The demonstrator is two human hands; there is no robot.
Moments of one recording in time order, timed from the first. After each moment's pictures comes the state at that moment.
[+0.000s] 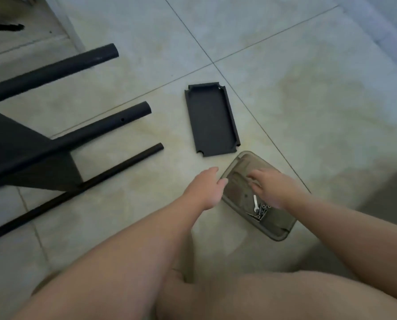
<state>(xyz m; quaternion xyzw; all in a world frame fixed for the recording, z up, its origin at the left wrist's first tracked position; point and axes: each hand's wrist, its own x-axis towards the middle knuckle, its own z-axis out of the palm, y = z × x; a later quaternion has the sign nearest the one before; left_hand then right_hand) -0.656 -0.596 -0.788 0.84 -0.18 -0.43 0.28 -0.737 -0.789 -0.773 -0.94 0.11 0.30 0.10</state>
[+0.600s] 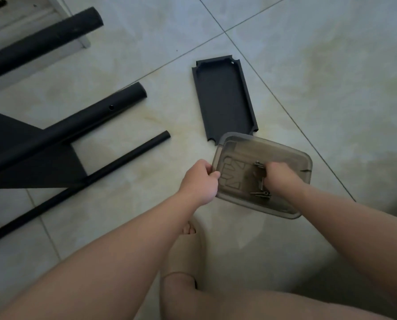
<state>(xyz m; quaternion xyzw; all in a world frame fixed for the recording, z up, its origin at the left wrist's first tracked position) -0.641 -0.577 -0.824 0.83 0.01 -0.43 0.37 -0.710 -0.783 -0.860 -0.87 0.27 0.38 0.13</state>
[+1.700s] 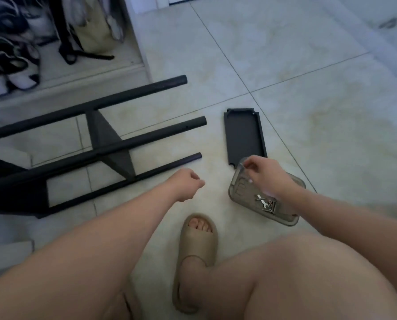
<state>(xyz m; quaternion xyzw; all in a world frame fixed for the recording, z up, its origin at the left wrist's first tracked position) -0.631 -0.459 -0.703 0.84 0.04 -0.43 0.34 -0.690 -0.694 -0.699 -0.92 0.15 0.13 0.33</state>
